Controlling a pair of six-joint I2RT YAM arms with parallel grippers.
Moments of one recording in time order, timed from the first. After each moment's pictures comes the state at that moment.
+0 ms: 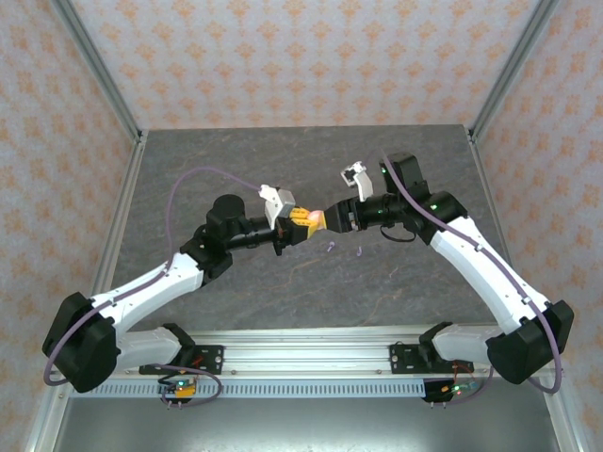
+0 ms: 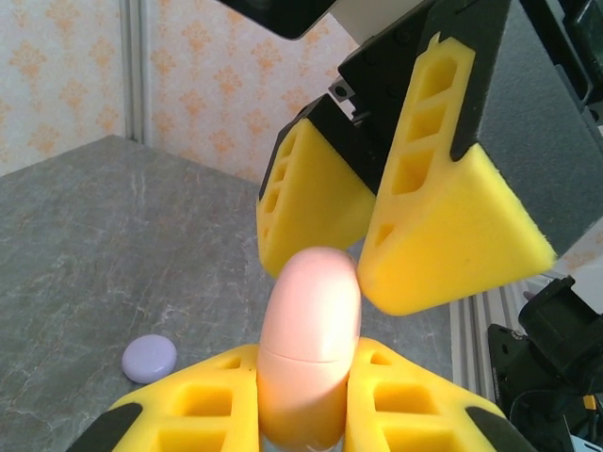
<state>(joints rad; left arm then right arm) -0.60 1.19 0.73 0.32 0.58 -0.12 0.50 1.24 1.23 -0.72 -0.66 0.26</state>
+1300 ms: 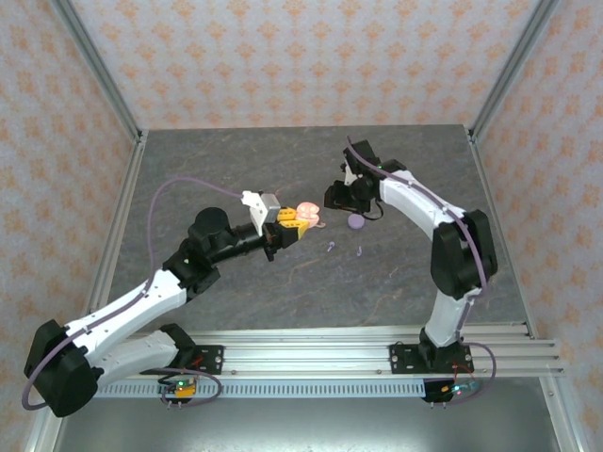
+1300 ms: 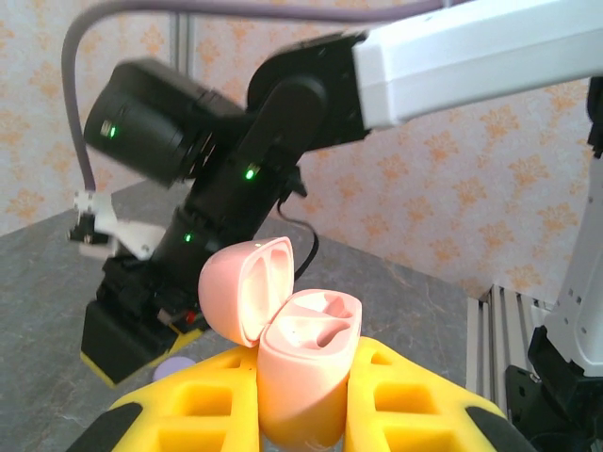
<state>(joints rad) -0.64 1.01 0.68 0.29 0.43 -0.15 0.43 1.84 1.46 -0.76 -0.27 0.51</state>
